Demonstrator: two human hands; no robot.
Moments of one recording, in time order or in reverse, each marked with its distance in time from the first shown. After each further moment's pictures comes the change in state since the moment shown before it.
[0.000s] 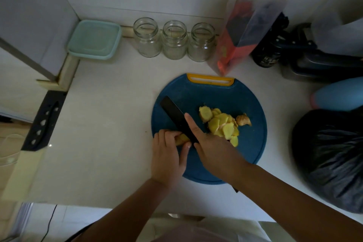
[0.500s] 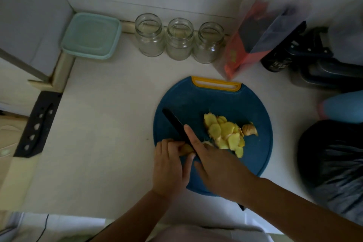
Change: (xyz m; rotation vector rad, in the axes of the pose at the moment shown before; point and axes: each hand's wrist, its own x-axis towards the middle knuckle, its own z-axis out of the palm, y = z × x) left_hand 0.000 0.001 -0.002 -0.032 -0.031 -0.011; right_hand 0.000 -0.005 -0.009 0.027 -0.109 -0.056
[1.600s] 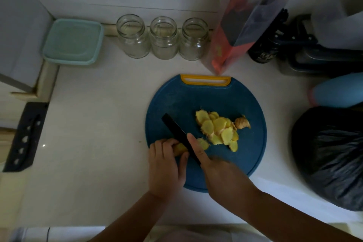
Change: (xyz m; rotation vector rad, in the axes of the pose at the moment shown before) left_hand 0.004 0.002 0.000 0.045 -0.062 -0.033; right_hand -0.027 -0.002 0.018 -0.083 0.033 0.119
